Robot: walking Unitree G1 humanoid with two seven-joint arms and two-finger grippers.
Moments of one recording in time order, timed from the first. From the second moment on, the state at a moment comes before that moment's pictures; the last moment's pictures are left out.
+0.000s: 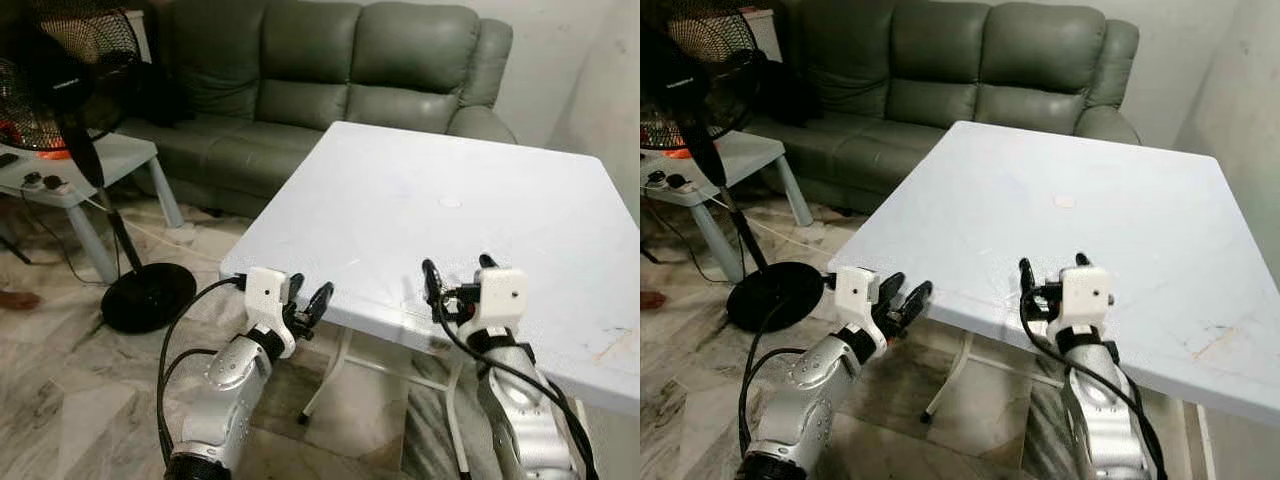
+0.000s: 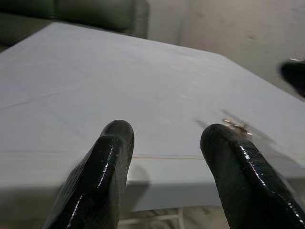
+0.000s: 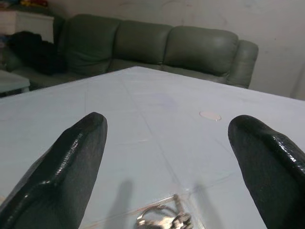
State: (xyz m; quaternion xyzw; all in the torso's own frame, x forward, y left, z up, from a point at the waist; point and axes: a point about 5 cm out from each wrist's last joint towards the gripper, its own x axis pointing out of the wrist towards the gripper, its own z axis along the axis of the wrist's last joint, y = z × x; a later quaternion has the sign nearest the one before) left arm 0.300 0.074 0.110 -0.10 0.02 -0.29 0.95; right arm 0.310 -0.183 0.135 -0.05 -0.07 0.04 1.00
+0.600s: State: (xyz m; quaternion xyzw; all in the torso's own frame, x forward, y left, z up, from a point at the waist) left arm 0.286 0.068 0.115 -0.10 0.03 -0.31 0.95; right arm 0.323 -0.187 0.135 -0.05 -0.05 0.10 0.99
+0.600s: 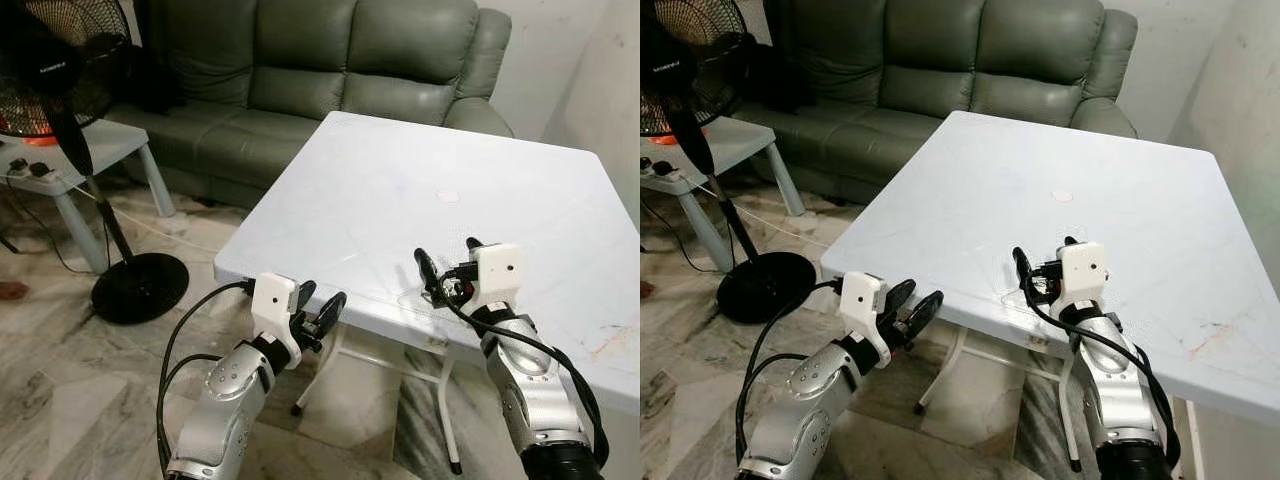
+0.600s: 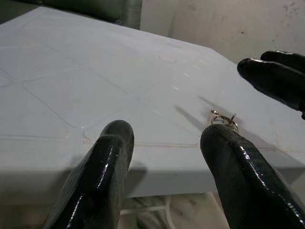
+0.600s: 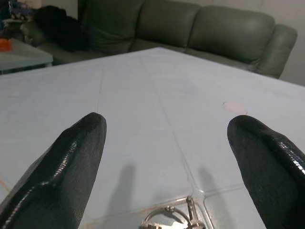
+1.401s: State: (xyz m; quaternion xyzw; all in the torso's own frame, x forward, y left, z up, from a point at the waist) left arm 0.260 0.056 0.115 -0.11 0.05 -0.33 0.93; right arm 0.339 -0.190 0.149 -0.12 -0.02 0.12 0.99
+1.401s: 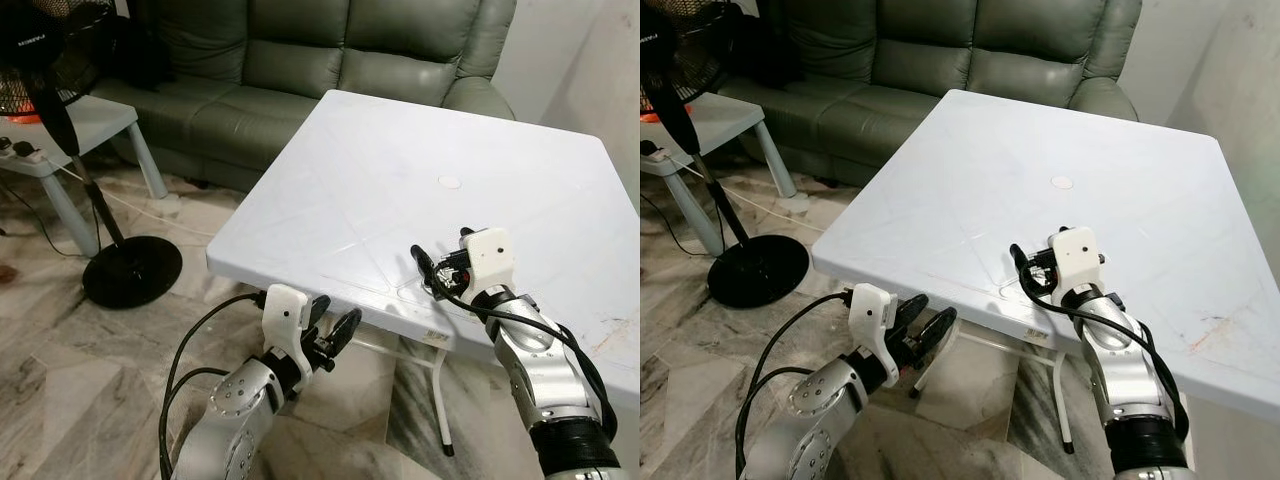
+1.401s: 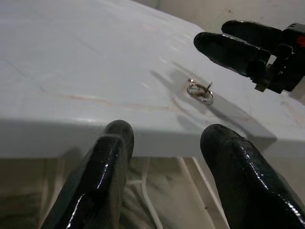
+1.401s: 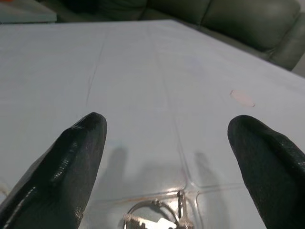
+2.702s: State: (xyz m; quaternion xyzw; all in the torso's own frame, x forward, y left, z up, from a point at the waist) left arm 0.240 0.060 0.114 -0.12 0.09 -0.31 0.94; right arm 0.340 -0.199 0.131 -0.06 0.06 0.10 0.99
